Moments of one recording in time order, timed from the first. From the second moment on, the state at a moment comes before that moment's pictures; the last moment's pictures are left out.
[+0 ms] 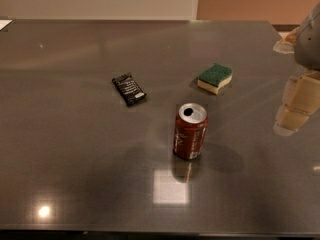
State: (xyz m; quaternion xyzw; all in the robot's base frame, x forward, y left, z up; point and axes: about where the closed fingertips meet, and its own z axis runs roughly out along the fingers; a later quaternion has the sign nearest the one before) arm 0.438 -0.217 0.976 -0.60 0.78 -0.03 0.16
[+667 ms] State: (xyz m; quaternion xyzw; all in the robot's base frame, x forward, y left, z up) arm 0.444 -0.208 0.977 -0.61 0.77 -0.03 0.18
